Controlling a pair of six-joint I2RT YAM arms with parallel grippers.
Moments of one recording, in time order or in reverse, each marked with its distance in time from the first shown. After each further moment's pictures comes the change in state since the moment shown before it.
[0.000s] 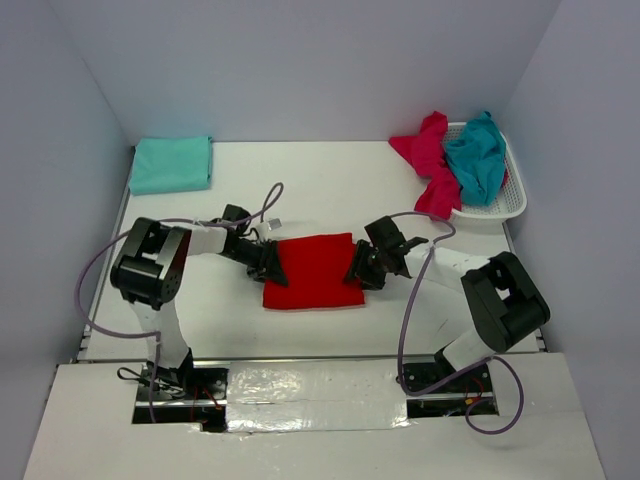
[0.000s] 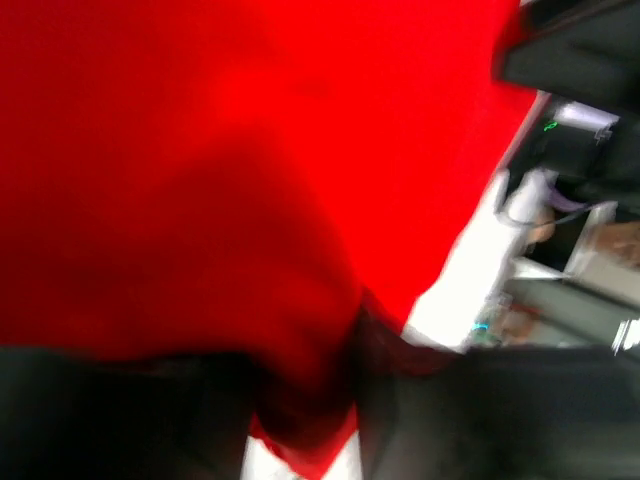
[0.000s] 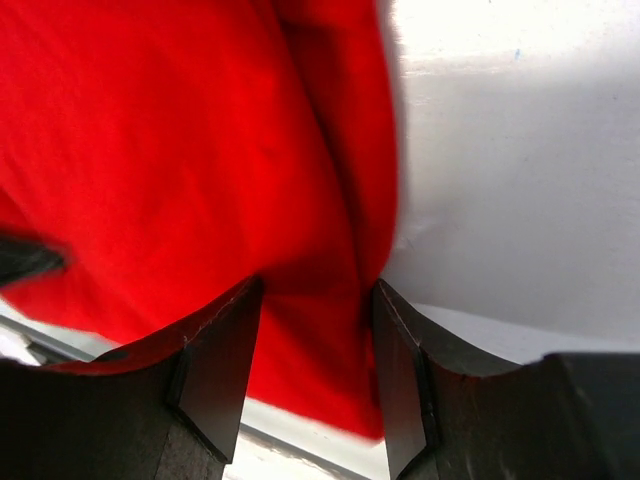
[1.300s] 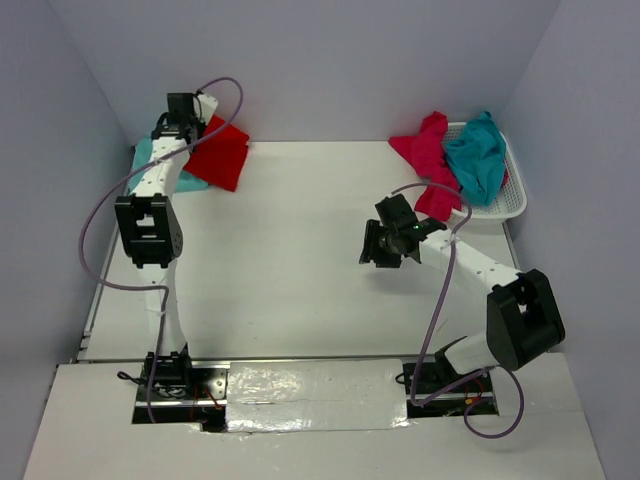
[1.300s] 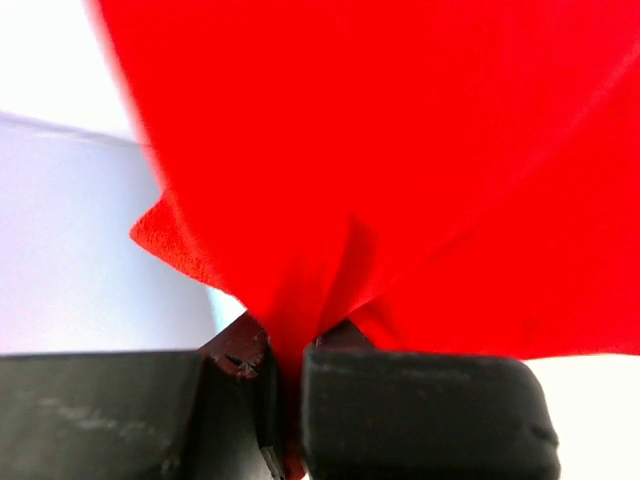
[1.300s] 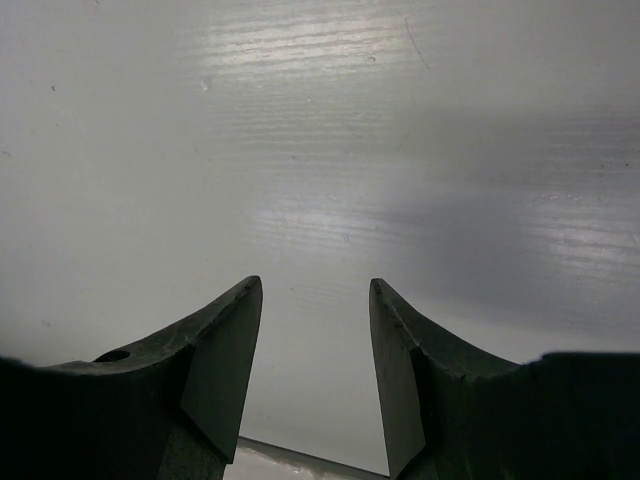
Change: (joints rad) left arm 0.280 0.488 1.278 -0.188 -1.099 0.736; right arm -0.057 -0.117 0.183 -0.261 0.150 -0.236
